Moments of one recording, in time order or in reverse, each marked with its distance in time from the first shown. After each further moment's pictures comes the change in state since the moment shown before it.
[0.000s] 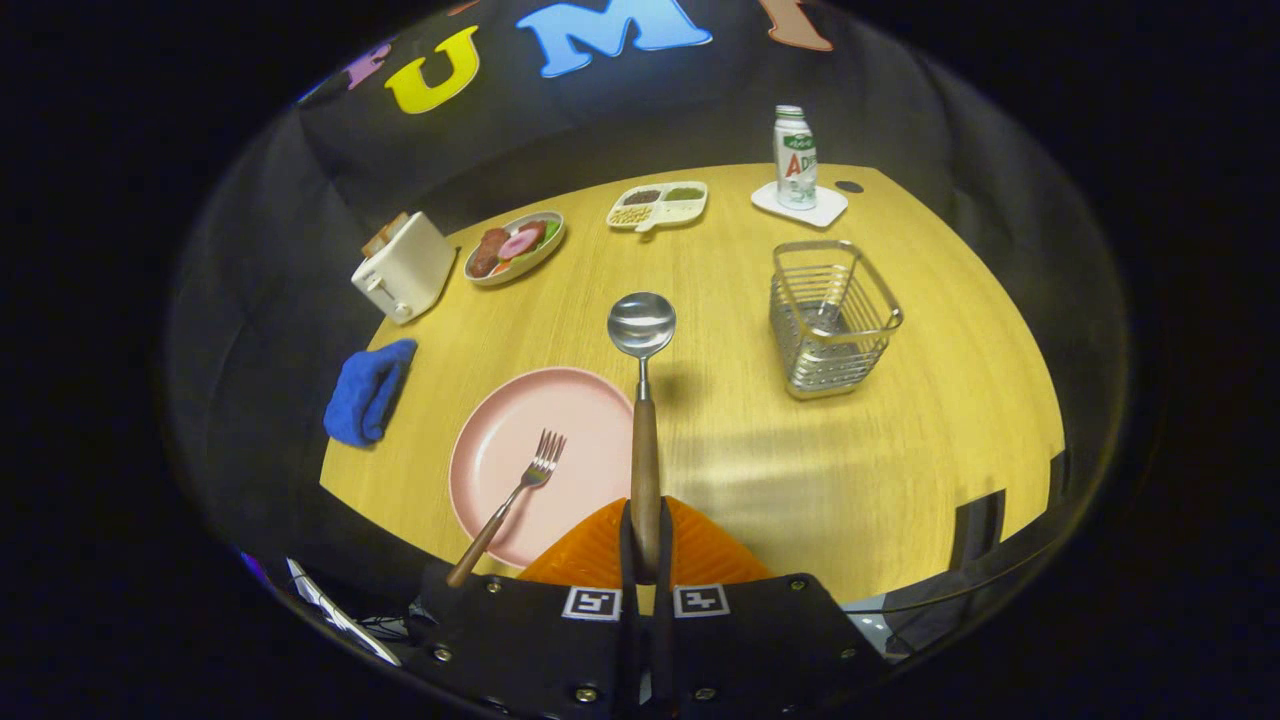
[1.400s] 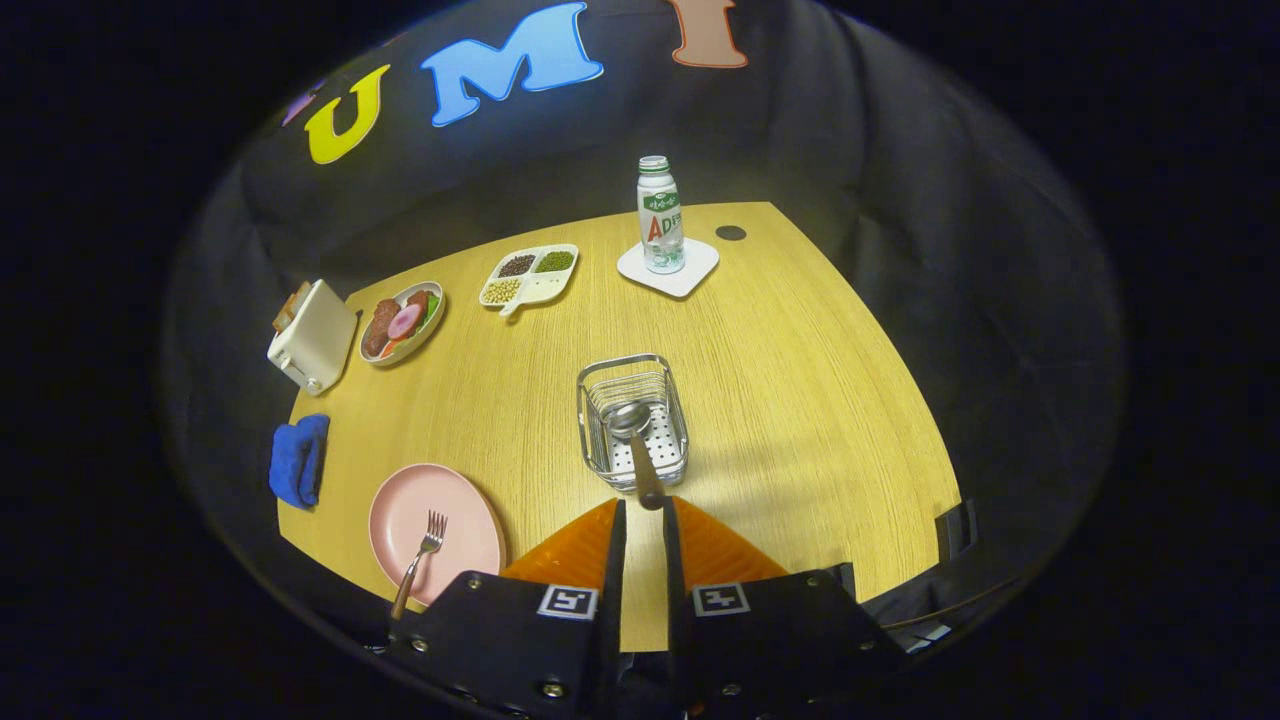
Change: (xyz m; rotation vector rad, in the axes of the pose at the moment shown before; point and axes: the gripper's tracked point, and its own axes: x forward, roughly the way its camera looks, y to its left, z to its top) arm -0.023 -0.094 0.062 0.049 -0.054 -0.181
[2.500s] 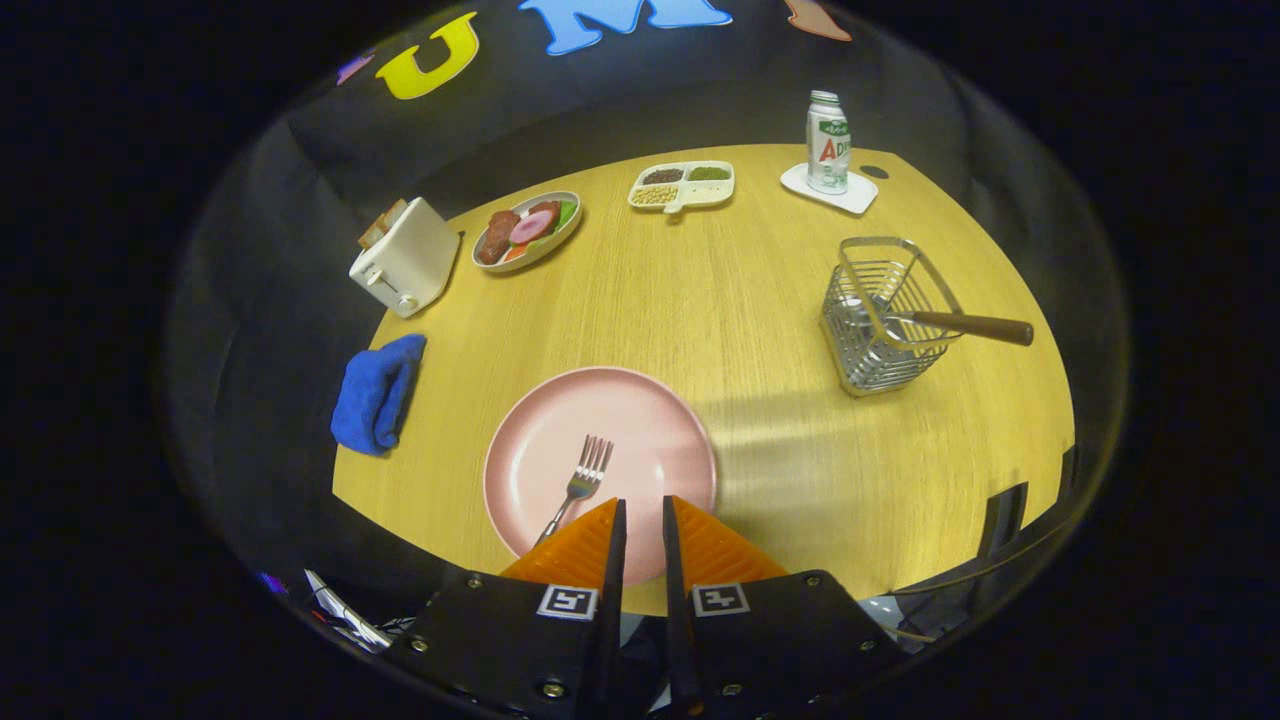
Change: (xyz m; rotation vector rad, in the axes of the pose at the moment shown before) arm 0.021 0.182 -0.101 -0.058 0.181 0.231
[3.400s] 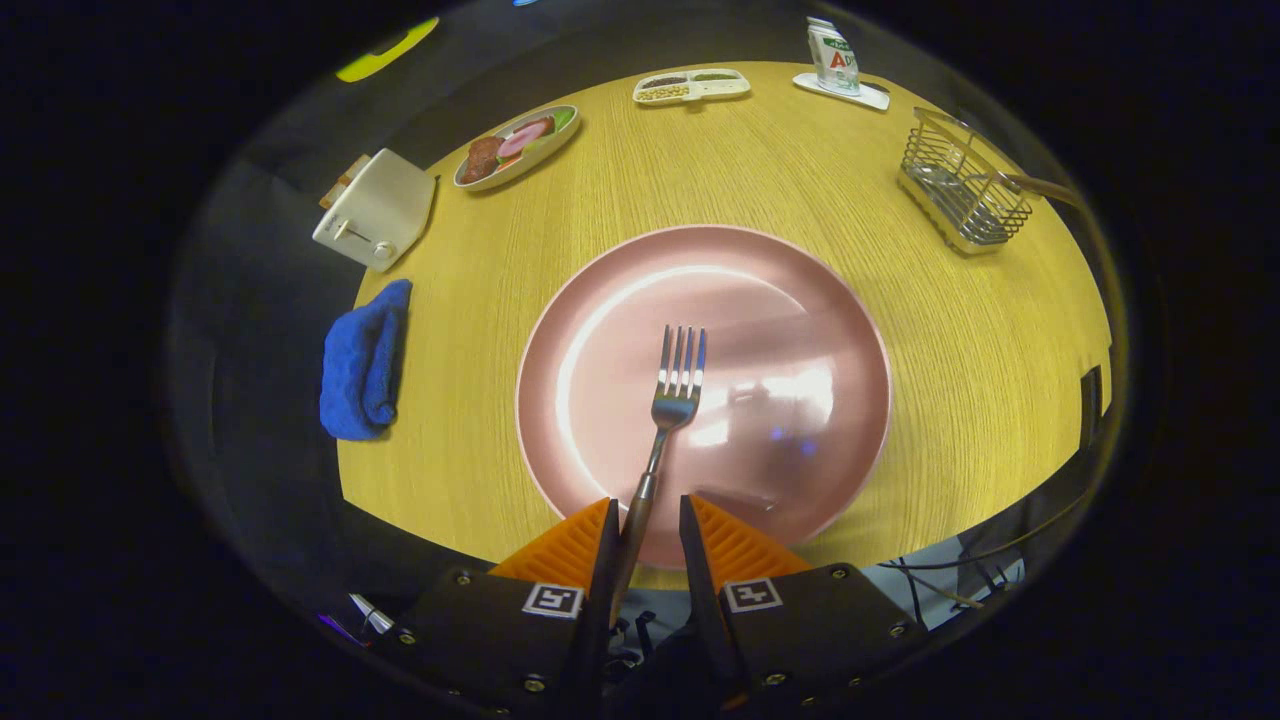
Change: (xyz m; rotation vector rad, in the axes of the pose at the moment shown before) arm 0.062 0.062 -0.064 0.157 0.183 -0.030
